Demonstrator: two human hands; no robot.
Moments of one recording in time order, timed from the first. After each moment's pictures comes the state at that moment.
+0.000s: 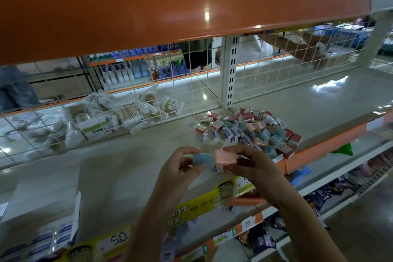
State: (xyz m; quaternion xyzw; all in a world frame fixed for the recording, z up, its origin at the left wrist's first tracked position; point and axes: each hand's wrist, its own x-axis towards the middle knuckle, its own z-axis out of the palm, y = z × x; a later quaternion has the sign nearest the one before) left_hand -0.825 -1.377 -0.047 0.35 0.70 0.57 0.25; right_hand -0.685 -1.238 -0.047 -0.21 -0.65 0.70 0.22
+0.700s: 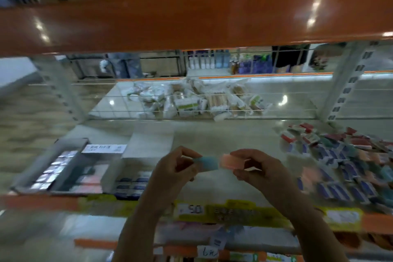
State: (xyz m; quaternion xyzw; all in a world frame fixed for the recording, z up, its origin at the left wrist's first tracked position) left_hand -0.869 -1.513 -0.023 0.21 0.76 0.60 0.12; right_hand -0.787 -1.322 -0.034 -0.06 -0.79 0.59 0.14
